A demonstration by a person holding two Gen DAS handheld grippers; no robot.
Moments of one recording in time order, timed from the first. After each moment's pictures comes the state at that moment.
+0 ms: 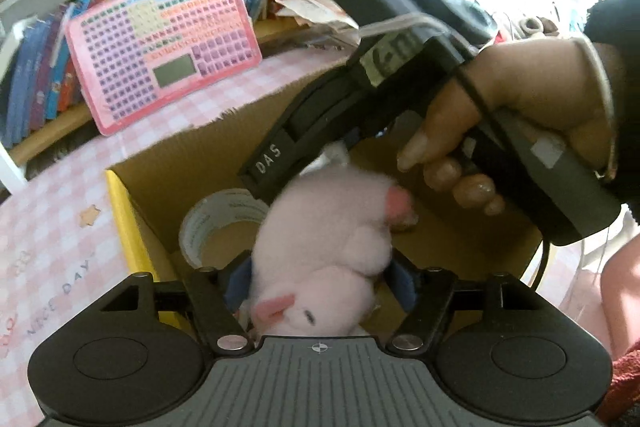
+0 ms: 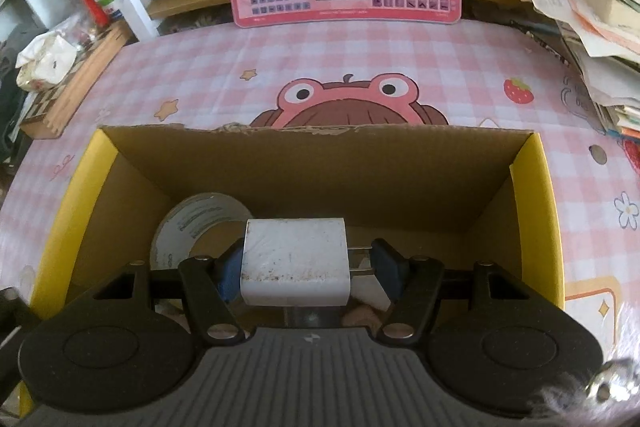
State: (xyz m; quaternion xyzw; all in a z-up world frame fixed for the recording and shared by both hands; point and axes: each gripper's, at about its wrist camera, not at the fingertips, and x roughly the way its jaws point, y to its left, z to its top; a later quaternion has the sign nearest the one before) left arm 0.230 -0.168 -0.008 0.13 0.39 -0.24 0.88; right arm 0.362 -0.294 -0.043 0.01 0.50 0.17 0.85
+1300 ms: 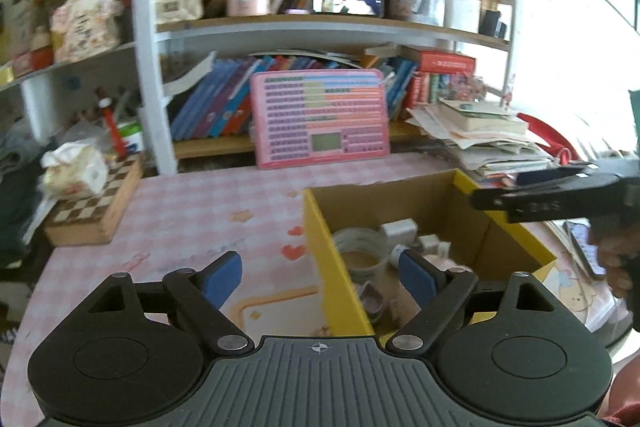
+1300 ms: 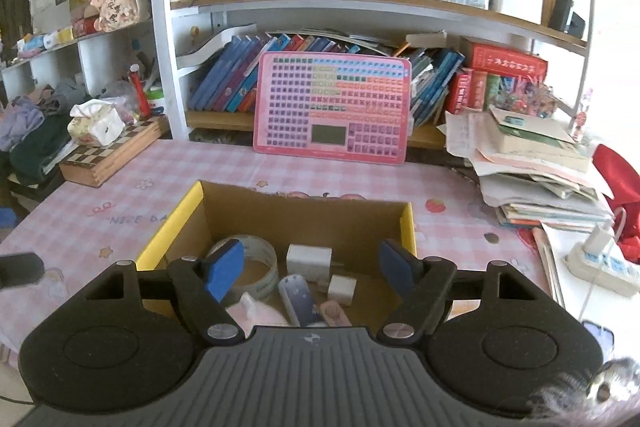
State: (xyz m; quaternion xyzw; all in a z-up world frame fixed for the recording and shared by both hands) left arm 0.101 -0.075 0.061 0.01 0.27 -0.06 0.96; right arm 0.182 -0.325 0.054 -0.03 0.28 0.15 0.95
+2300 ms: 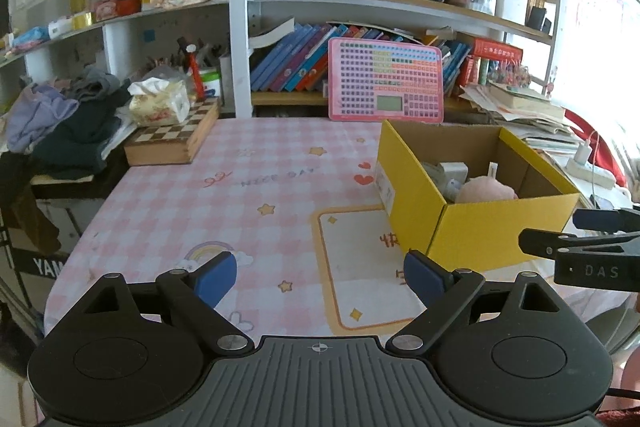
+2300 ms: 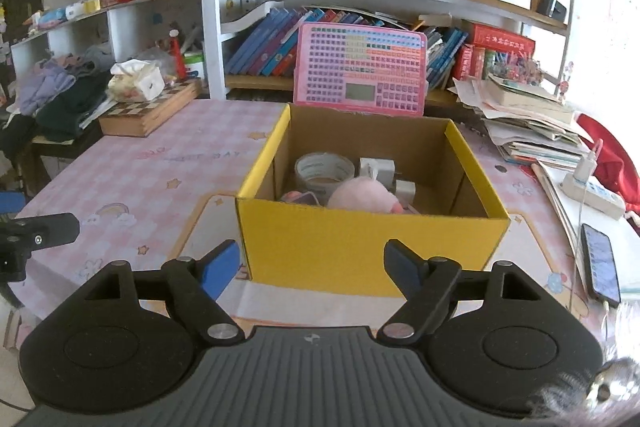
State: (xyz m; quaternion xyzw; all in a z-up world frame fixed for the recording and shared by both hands) left arm -0.001 -0.018 0.031 -0.02 0.30 0.01 0.95; right arm 0.034 -0.241 0.030 -0.04 0.30 0.12 0.95
